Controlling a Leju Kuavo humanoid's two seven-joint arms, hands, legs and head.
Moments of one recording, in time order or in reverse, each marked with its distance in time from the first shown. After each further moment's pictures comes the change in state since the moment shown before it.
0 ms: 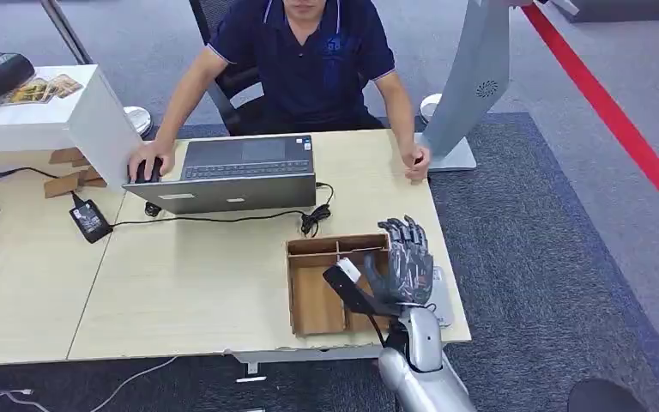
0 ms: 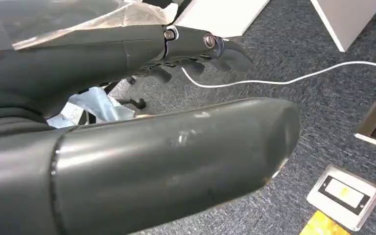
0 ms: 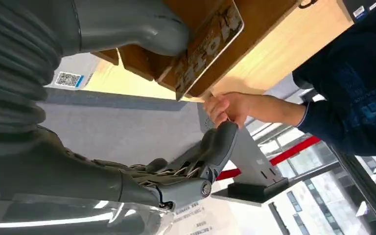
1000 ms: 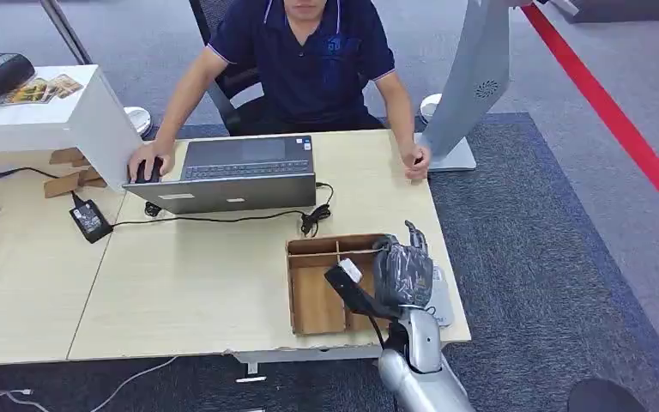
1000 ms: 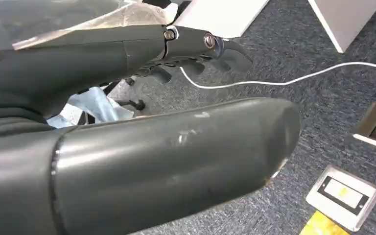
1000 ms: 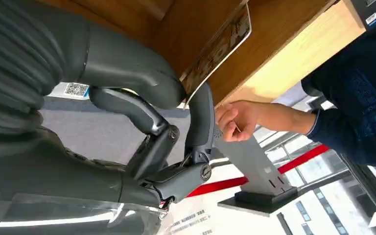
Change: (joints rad) left arm 0.000 0.000 0.000 0.000 -0.005 0.000 -0.001; right arm -0.002 0.000 0.003 0.030 -0.027 0.000 0.006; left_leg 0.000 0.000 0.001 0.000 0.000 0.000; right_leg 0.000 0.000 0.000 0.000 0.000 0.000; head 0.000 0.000
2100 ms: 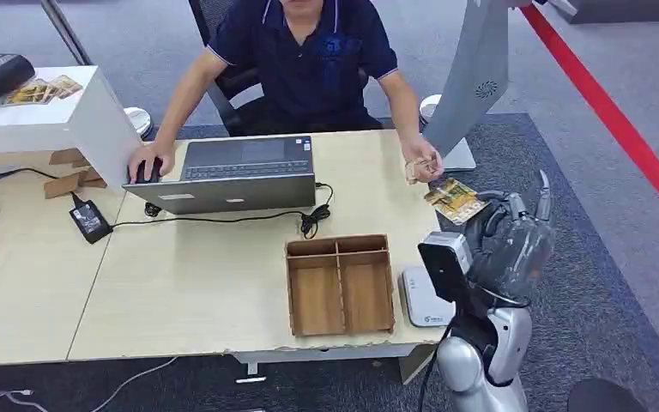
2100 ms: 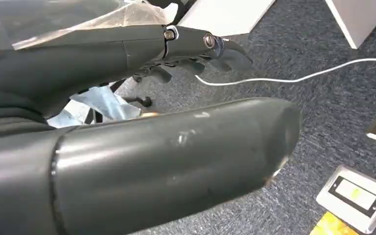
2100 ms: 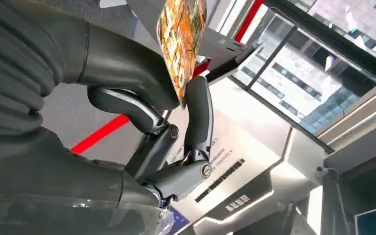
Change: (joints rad) left arm 0.010 0.004 0.030 0.000 -0.014 0.000 0.012; right arm 0.155 -0.029 -0.188 -0.707 -0.031 -0.001 -0.064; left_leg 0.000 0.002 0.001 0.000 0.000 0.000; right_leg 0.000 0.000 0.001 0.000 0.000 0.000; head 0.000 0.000
